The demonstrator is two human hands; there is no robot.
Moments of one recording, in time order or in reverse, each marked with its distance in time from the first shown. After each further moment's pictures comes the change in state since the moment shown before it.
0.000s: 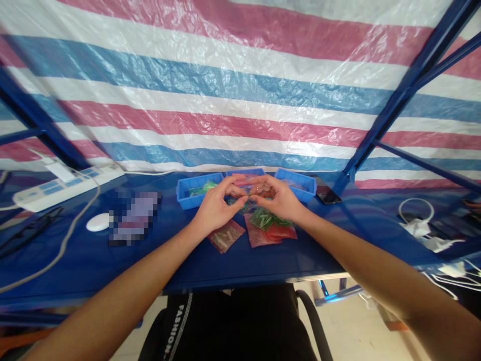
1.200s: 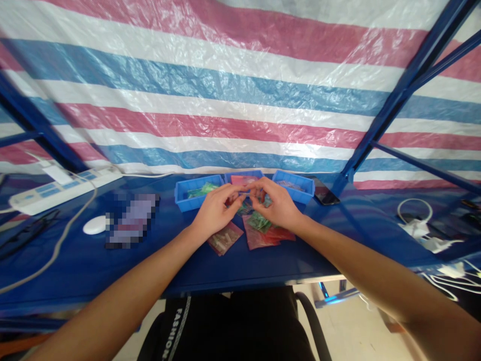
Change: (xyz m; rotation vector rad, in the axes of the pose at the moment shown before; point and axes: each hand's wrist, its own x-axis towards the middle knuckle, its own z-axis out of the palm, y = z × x) left_hand -0.001 -0.002 0.000 0.275 -0.015 0.081; right_hand -0.004 -0.014 0.007 -0.509 0.074 -0.323
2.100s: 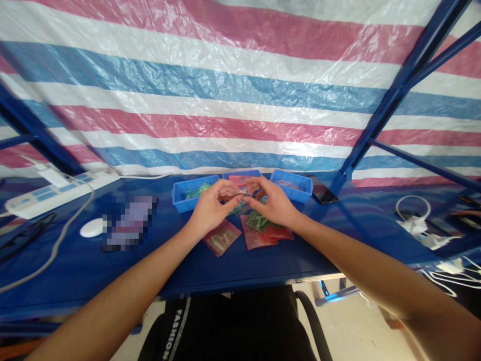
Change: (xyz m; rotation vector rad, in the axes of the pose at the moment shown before) left_hand 0.002 -0.015 0.010 -0.484 0.062 -0.185; right_hand -0.002 0.009 0.004 0.176 -0.037 0.179
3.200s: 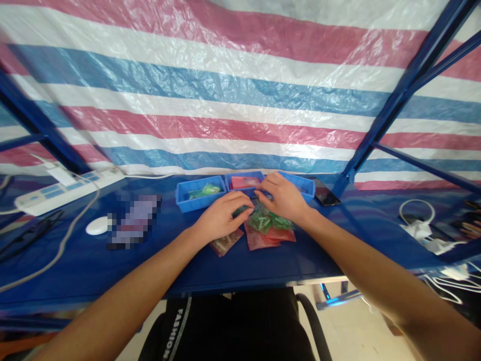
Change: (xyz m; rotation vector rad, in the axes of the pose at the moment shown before) left_hand -0.006 0.021 -0.001 0.555 -0.350 0.378; right_hand 0.010 0.008 -0.030 -0.673 -0.111 -0.213
